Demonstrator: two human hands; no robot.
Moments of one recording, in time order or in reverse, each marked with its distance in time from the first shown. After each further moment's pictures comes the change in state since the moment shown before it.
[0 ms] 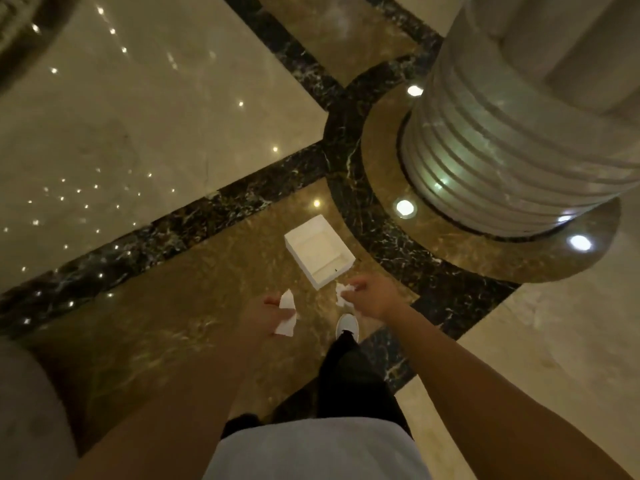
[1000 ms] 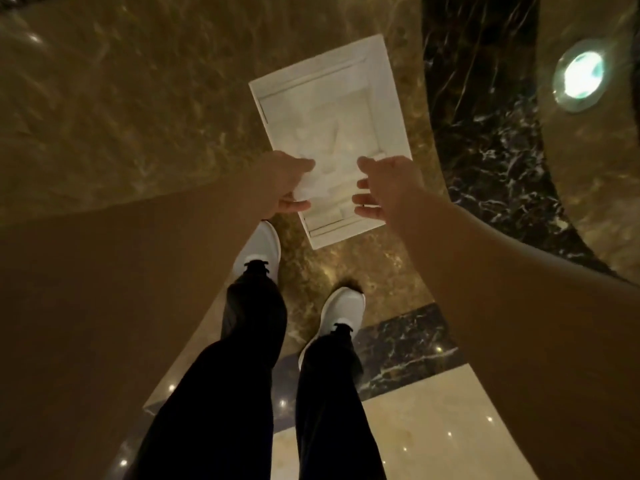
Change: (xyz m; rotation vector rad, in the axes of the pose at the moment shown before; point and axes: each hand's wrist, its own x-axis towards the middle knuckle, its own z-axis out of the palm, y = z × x) left_hand 0.655 -0.005 0.110 -0.433 -0.101 -0.458; right_hand 0.616 0.142 0.153 0.381 -0.070 0.590
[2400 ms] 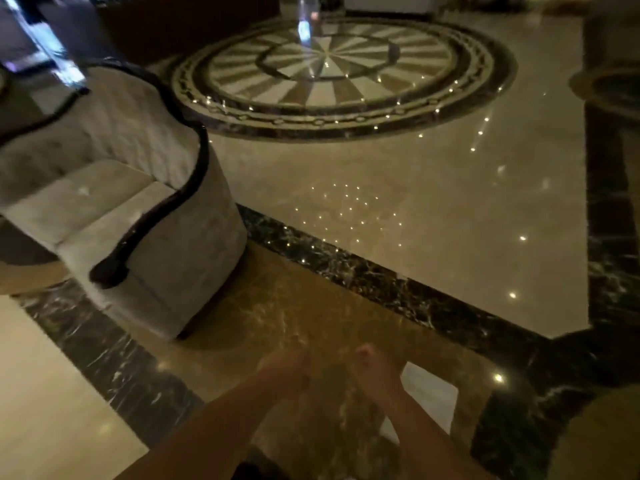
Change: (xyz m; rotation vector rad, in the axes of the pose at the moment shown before) left_hand -0.706 -0.246 -0.070 0.614 0.796 0.360; right_hand -0.646 0.018 -0.079 -1.116 -0.428 -1.141
